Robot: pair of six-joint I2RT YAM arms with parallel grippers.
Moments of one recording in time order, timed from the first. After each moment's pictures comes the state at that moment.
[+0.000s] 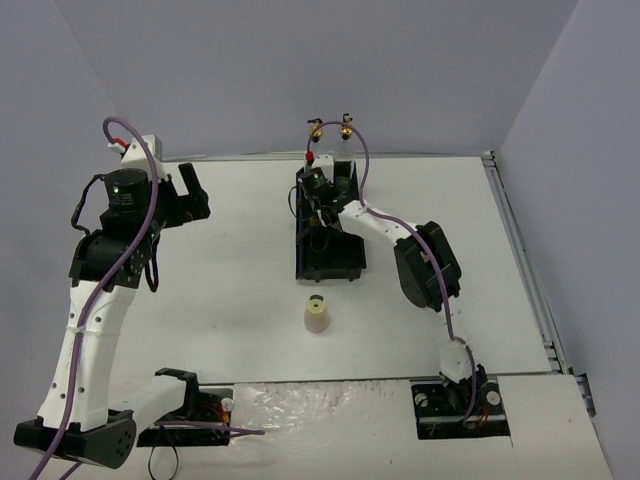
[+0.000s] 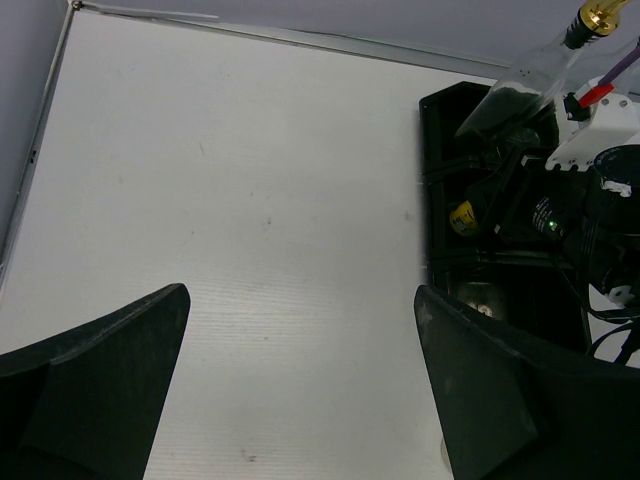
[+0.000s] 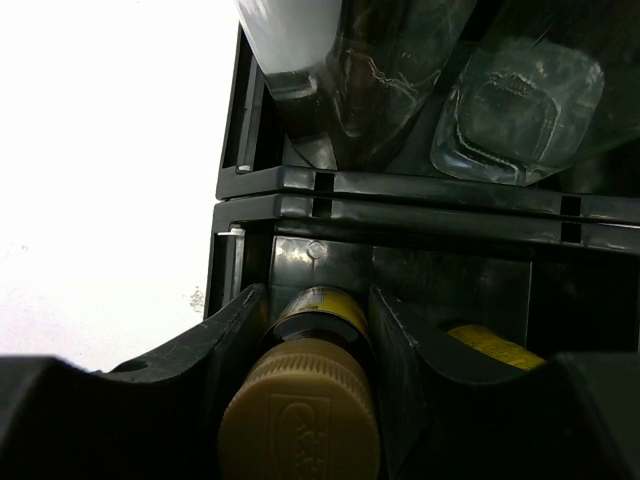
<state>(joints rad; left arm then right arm) -0.16 1.06 1.43 -0.77 -0.10 -0.26 0.64 2.22 1.76 -0.22 0.38 0.37</state>
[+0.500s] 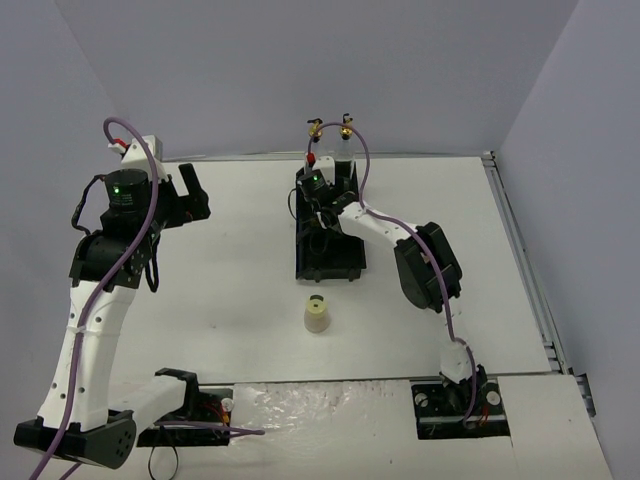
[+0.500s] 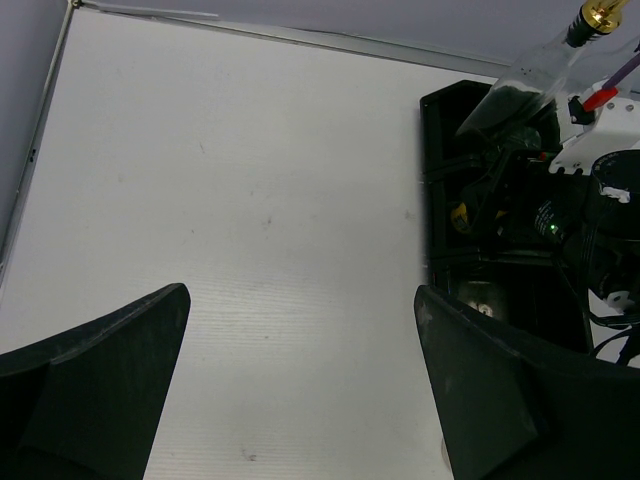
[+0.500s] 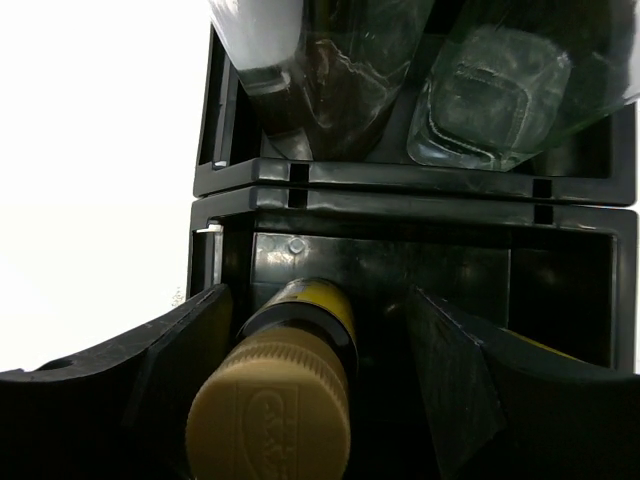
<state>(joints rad) -0.16 1.05 1.42 -0.77 -0.10 -0.26 0.66 2.21 1.74 -0.23 0.44 0.37</state>
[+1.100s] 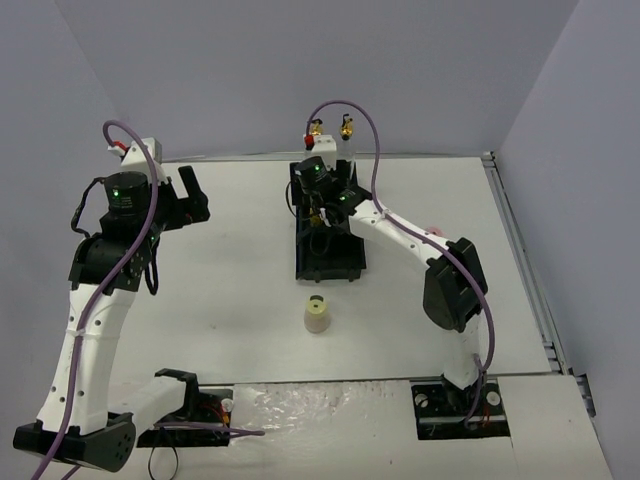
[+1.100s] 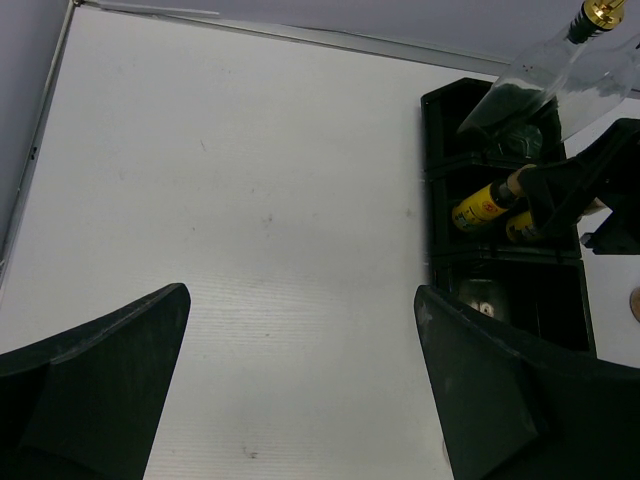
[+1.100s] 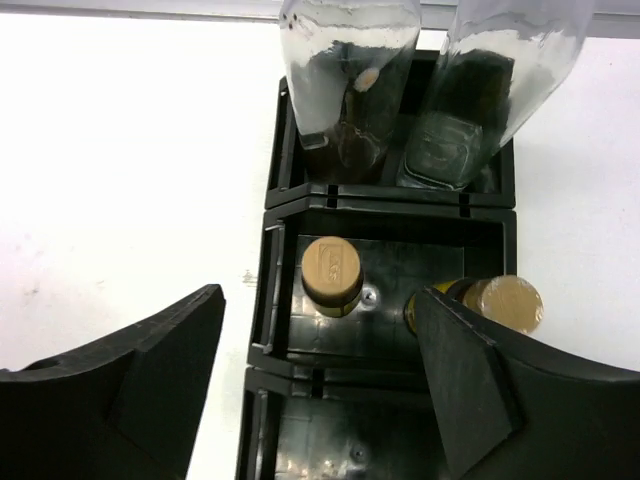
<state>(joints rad) -0.16 1.04 1.41 -0.77 -0.10 -0.26 0.74 1.96 1.72 -0.33 0.52 0.37</state>
